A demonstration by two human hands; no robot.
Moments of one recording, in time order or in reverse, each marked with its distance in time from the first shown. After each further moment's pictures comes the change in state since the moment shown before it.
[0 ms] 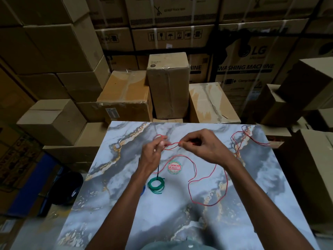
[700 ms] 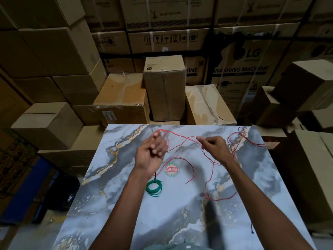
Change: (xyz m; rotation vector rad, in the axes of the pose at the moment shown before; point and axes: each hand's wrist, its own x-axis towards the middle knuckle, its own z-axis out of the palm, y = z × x) left_hand 0.004 0.058 -0.009 -1.574 -0.184 -0.345; right_hand 0.000 0.121 0.000 0.108 0.301 0.346
